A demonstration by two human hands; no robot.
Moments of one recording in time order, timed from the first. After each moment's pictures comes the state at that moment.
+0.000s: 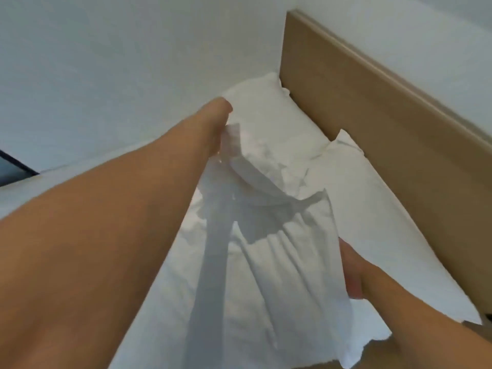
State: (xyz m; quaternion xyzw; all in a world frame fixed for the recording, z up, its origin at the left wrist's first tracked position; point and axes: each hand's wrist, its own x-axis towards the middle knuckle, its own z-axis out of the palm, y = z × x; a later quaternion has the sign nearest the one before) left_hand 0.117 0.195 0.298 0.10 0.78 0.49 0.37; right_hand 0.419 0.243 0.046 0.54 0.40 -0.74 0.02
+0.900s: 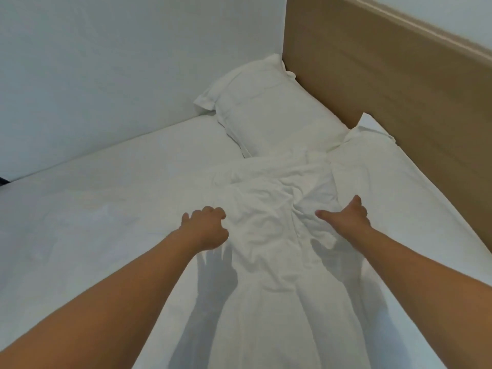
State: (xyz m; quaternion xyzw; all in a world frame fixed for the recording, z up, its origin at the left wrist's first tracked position) left_hand 0.077 0.153 0.020 0.41 0.86 -0.09 0.29; right_hand 0.311 0.358 -0.035 0.68 0.63 -0.37 0.01
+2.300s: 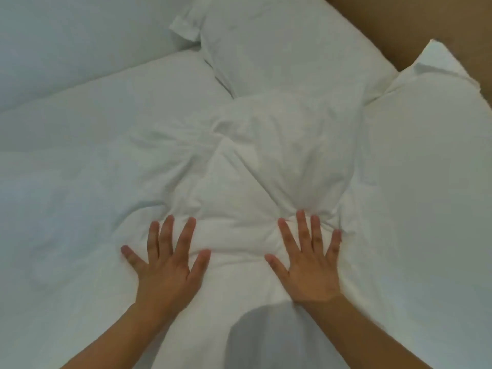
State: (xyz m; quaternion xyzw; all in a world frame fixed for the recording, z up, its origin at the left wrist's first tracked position) left_hand 0.096 0.105 -0.174 0.34 0.92 -0.03 0.17; right_hand 0.292 0.281 -0.216 0.36 0.93 -0.06 0.05
